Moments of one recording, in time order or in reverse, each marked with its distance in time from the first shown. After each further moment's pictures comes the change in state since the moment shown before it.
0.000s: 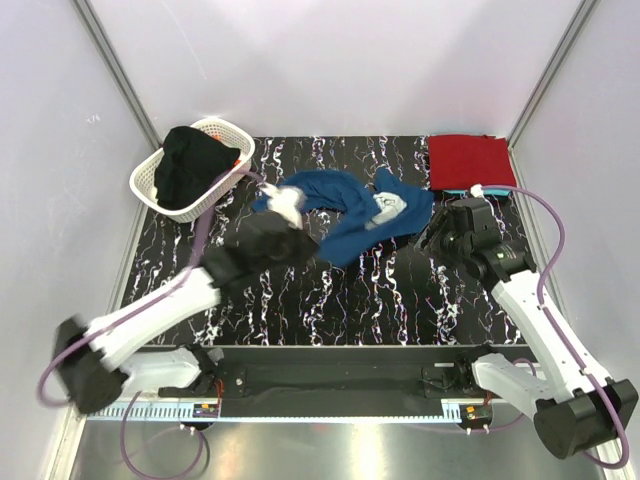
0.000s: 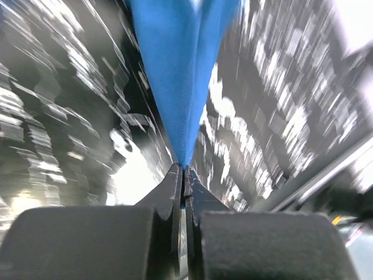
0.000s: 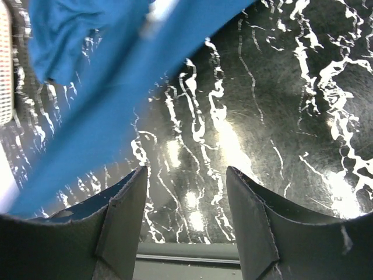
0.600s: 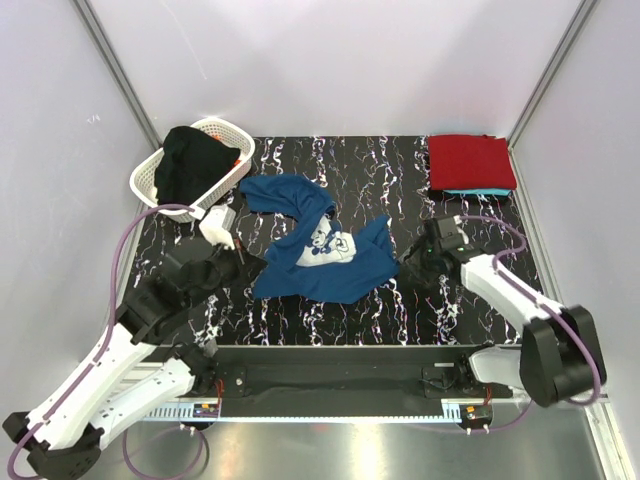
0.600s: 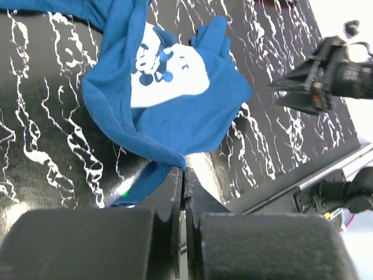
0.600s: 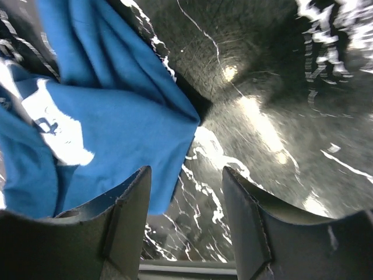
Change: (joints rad) left arm 0.180 -0.525 -0.061 -0.354 0.030 0.026; right arm 0.003 0.243 -0.223 0.217 -0.053 0.247
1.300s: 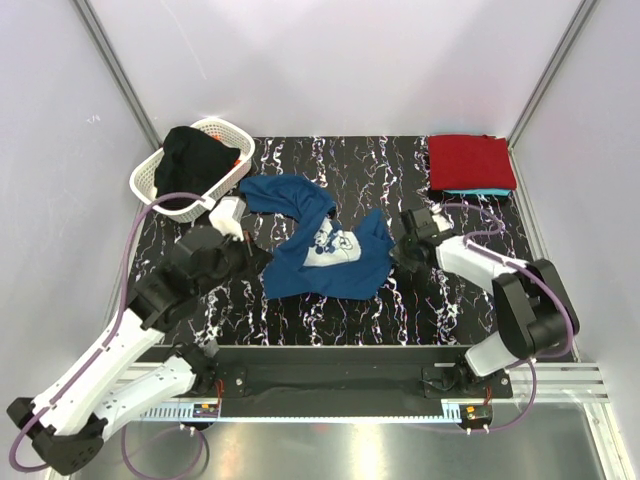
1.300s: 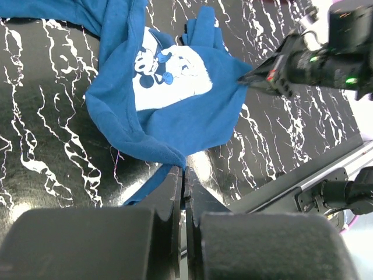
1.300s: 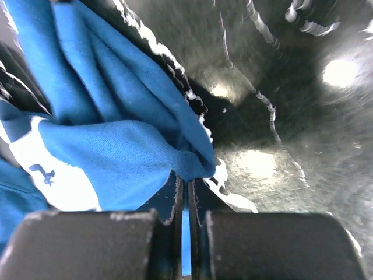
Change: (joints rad) left arm 0.000 0.062 0.023 0.021 0.017 0.021; right arm 0.095 0.314 0.061 0.241 0.120 0.030
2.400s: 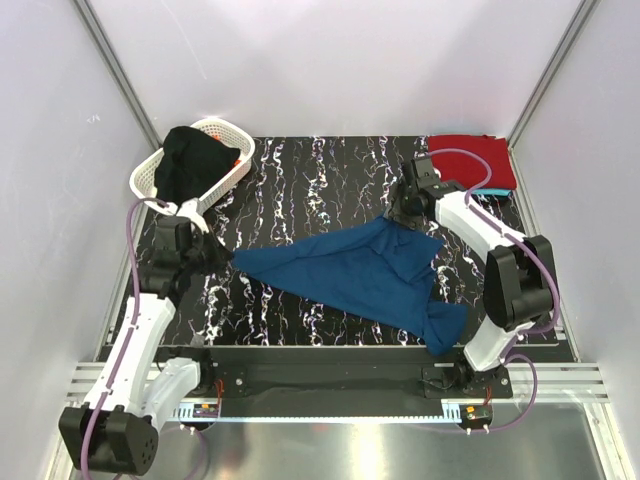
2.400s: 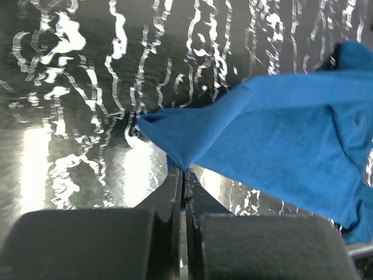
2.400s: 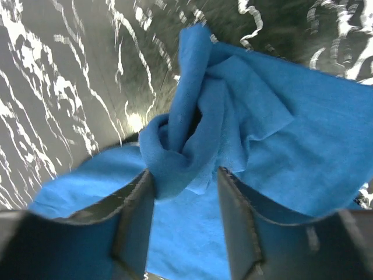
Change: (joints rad) left arm 0.595 0.137 -0.132 0.018 0.233 0.103; right arm -0.089 0.161 0.474 -0.262 -0.093 -0.393
